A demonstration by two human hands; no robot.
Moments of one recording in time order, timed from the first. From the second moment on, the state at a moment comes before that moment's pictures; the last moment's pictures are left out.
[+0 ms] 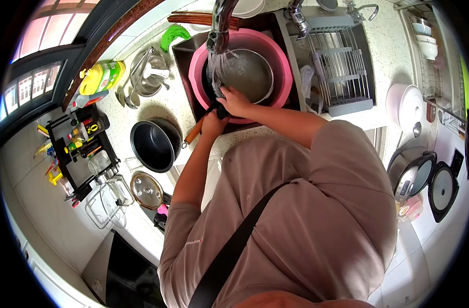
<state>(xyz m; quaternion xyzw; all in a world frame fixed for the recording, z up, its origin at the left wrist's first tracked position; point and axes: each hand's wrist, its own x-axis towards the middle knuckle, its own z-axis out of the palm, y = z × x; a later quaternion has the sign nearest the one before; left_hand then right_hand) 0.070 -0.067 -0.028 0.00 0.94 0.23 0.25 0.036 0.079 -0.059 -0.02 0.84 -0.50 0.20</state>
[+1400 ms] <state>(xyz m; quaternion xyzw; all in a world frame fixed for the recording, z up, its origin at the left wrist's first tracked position) 0.070 -0.069 -0.022 -0.05 0.93 0.27 0.26 -0.047 0.255 0.030 0.22 0.58 -0.78 -0.11</state>
